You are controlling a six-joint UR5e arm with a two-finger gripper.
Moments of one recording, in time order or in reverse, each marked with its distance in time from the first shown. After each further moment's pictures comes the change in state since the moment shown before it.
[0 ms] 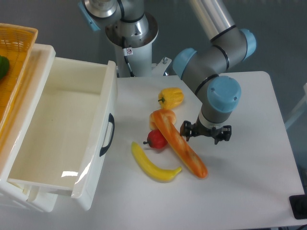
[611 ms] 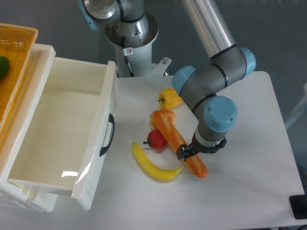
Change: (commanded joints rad) arm -0.034 -0.046 -0.003 0.006 0.011 -0.149
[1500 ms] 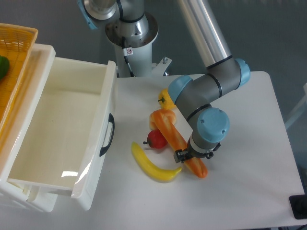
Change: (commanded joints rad) arm -0.014 -0.035 -0.003 0.002 0.044 -0.005
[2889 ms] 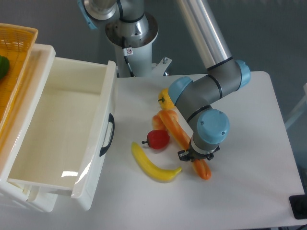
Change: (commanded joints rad) arm 0.023 0.029 0.032 -0.002 0.008 0.095
